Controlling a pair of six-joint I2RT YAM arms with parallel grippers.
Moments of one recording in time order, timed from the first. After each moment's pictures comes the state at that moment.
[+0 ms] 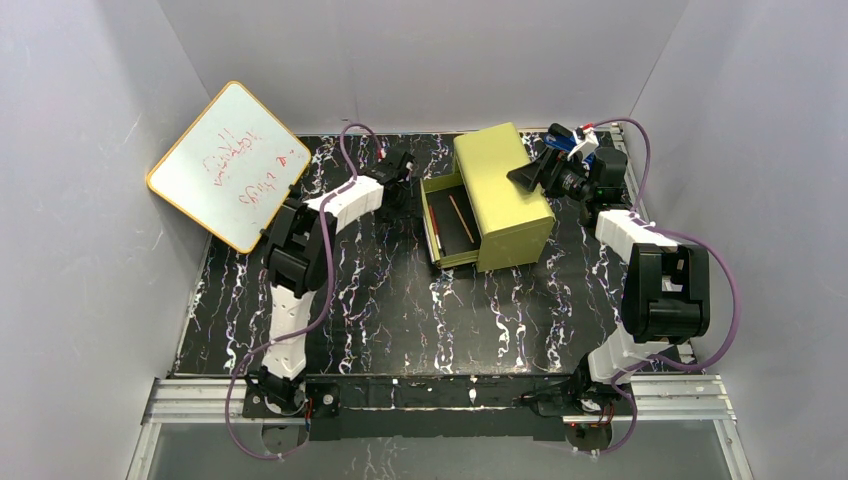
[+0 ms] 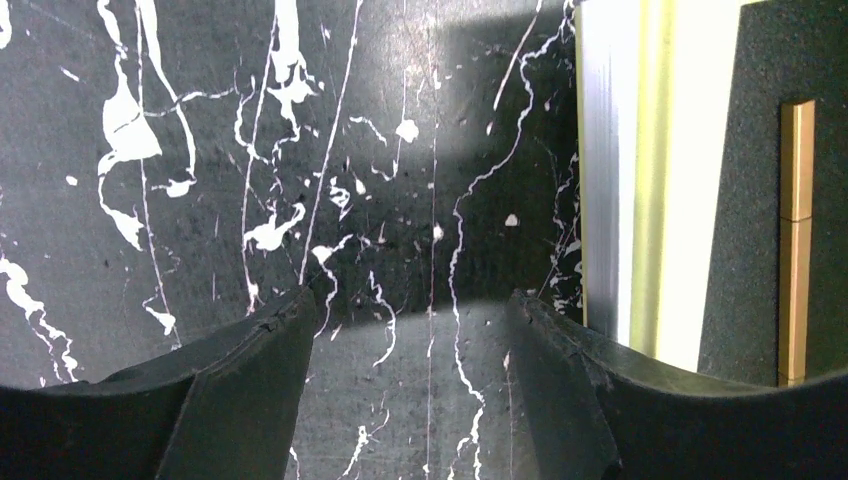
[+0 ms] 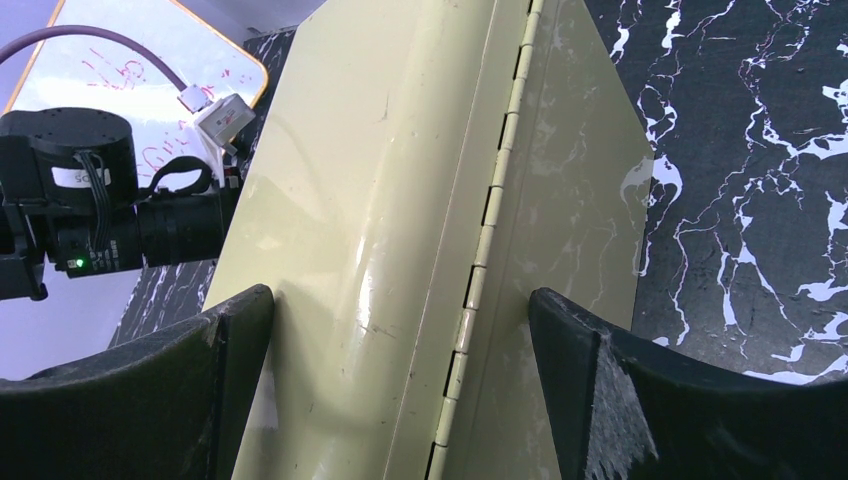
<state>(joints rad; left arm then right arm) -0.48 2.16 1.63 -0.52 -0.07 -0.49 0.00 1.64 0.97 0.34 -0.68 0.47</state>
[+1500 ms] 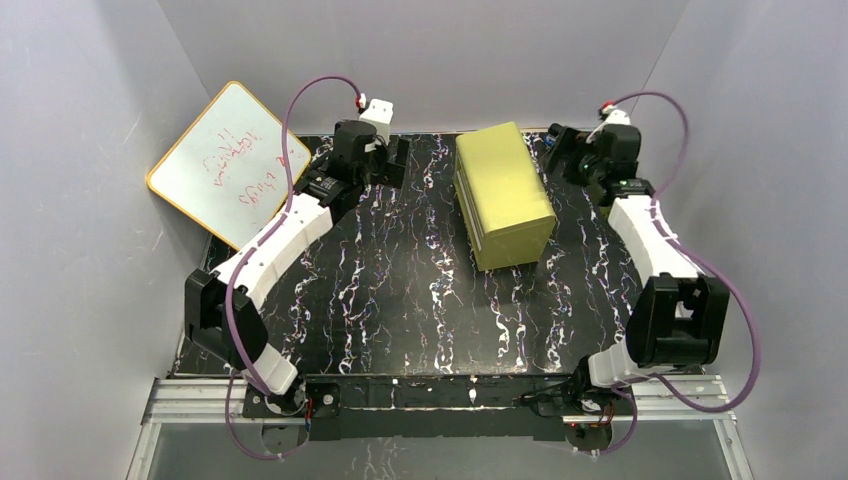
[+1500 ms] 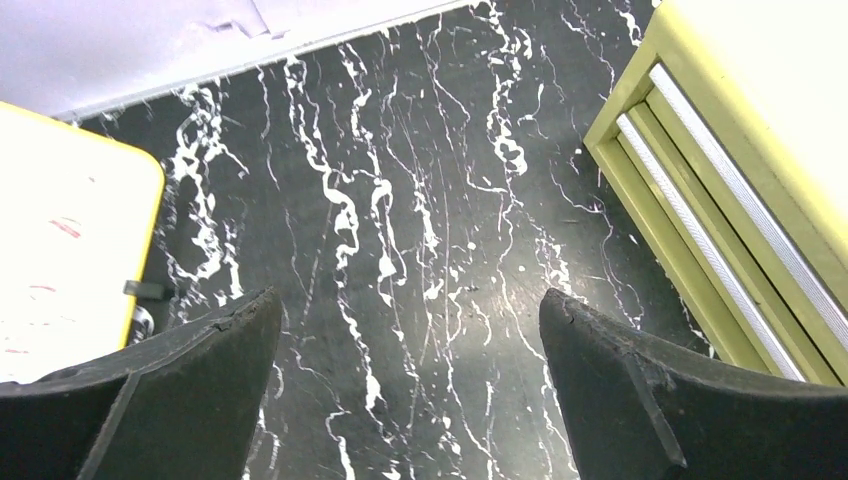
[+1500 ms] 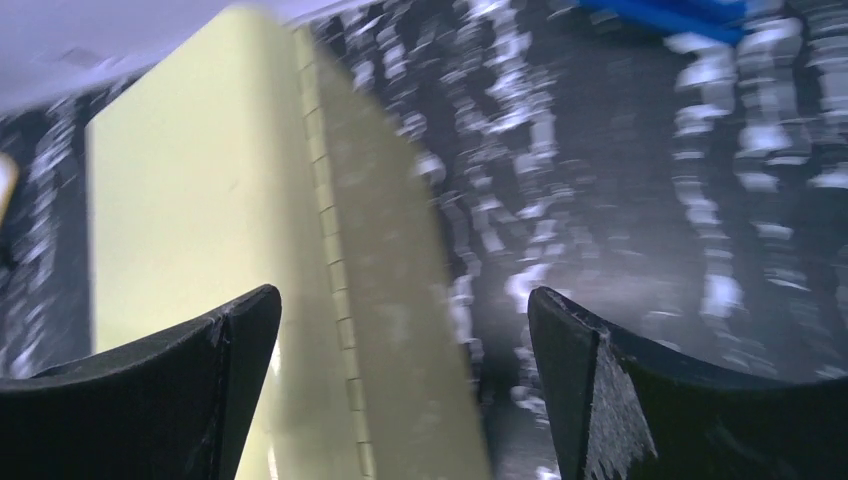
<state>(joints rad) -0.50 1.55 1.41 -0.33 -0.28 -0.03 0.03 1.51 1.15 -0.11 -0.27 0.36</state>
